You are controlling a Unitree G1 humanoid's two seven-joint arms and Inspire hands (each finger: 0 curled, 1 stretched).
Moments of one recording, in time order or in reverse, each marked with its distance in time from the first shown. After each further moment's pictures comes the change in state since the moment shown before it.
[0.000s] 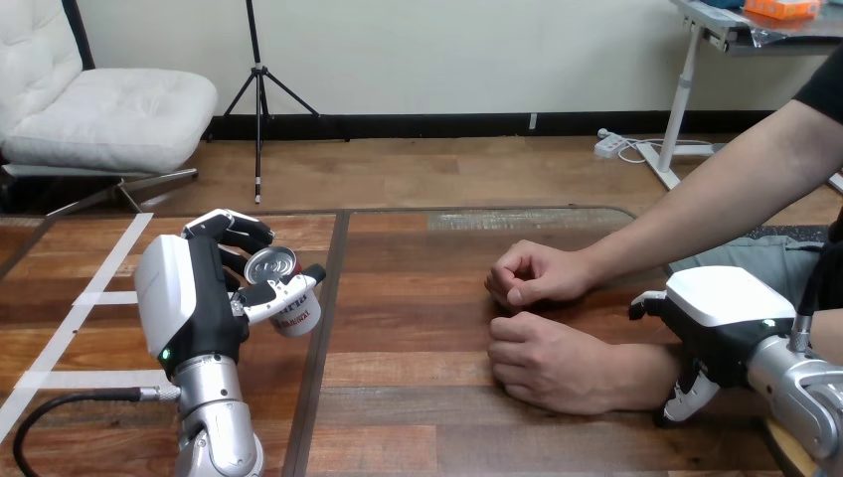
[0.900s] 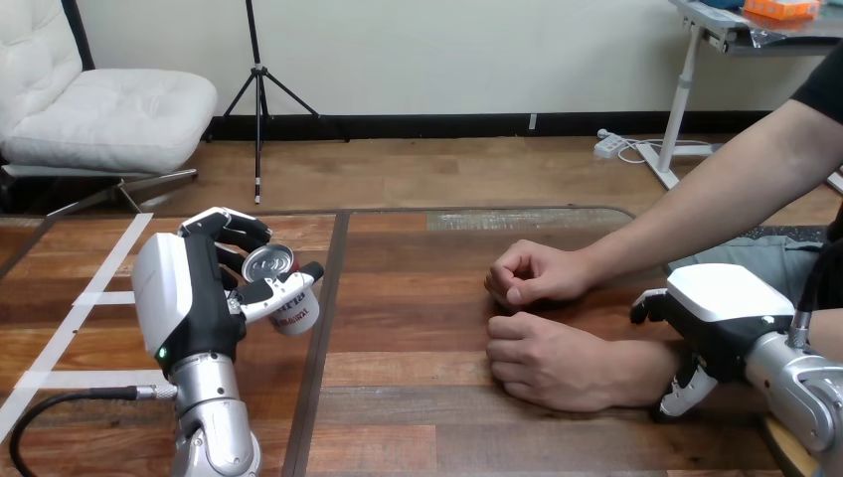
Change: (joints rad) left arm 0.006 0.000 0.017 -0.017 0.000 0.001 -0.019; right arm -0.037 0.001 0.026 0.068 0.033 -0.001 -0.030
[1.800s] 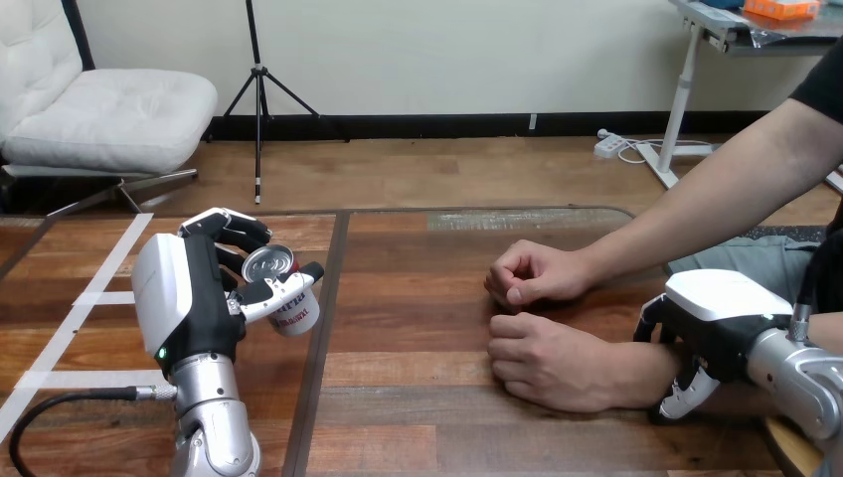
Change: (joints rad) left arm 0.001 0.000 0.001 -0.001 0.001 0.000 0.000; right arm -0.023 -0.014 0.000 0.003 0.040 -0.010 0.111
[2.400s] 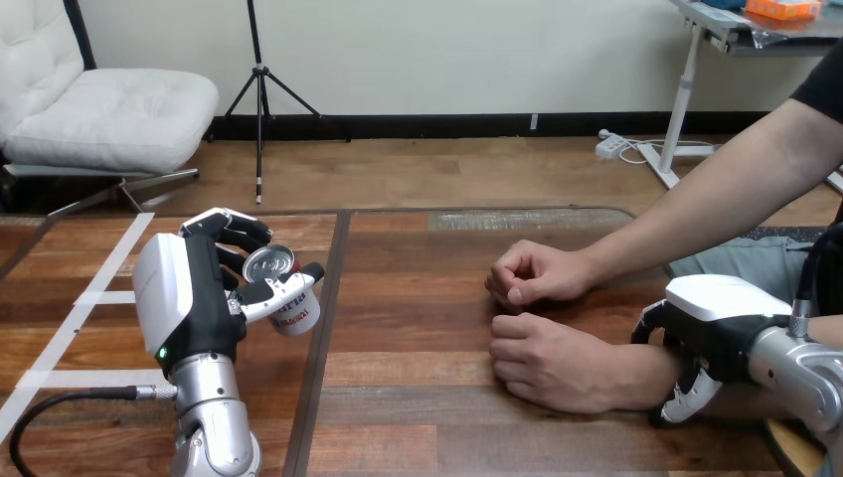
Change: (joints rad) left arm 0.000 0.000 0.000 -0.001 0.000 0.000 -0.006; right arm -0.008 -0.003 -0.006 -0.019 0.016 0.023 0.086
